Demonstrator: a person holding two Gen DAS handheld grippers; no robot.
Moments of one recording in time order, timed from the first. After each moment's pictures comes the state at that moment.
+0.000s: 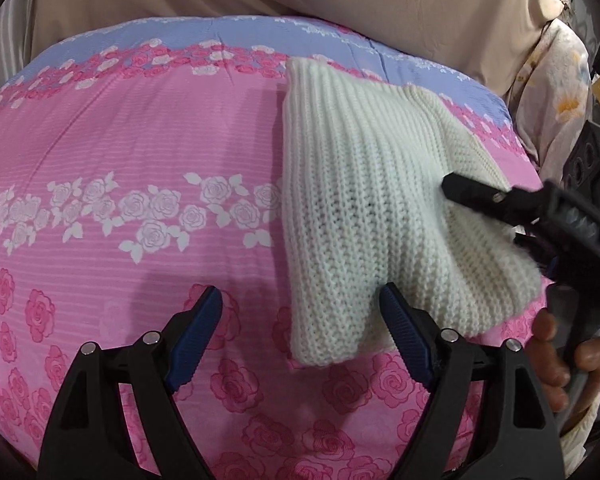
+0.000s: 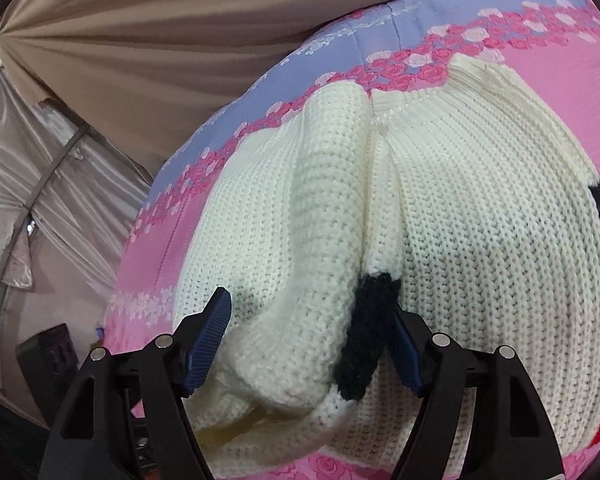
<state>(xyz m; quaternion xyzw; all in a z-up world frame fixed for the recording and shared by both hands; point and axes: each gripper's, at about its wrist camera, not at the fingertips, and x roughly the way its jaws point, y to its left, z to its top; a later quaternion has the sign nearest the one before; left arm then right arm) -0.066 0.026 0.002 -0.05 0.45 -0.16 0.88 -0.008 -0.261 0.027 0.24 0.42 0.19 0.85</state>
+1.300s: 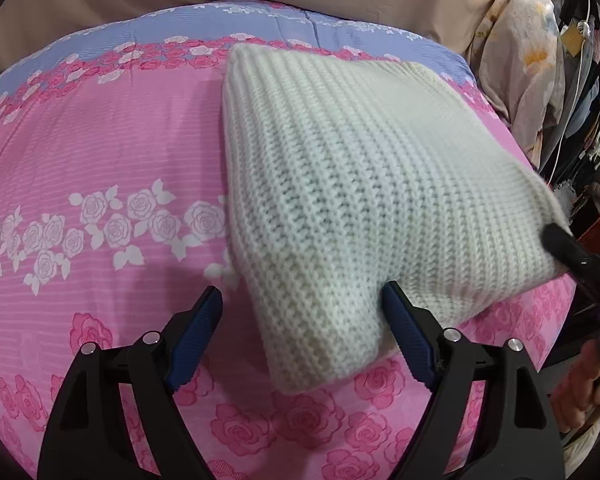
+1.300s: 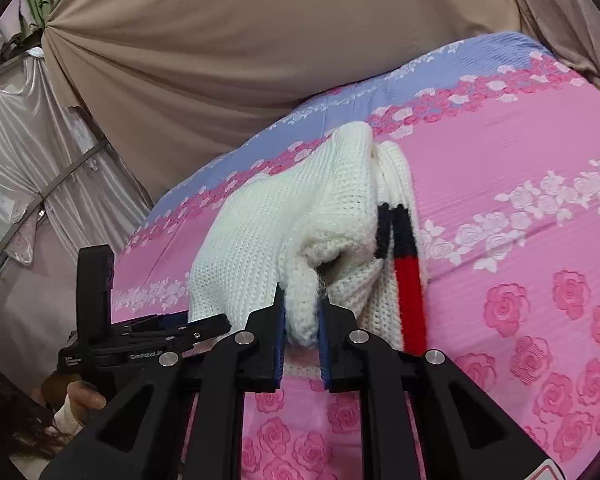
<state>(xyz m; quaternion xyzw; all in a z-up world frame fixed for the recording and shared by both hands) -0.057 -0.050 -0.021 0.00 0.47 -0.22 0.85 -0.125 -0.379 0.035 0.24 0.34 0.15 0.90</state>
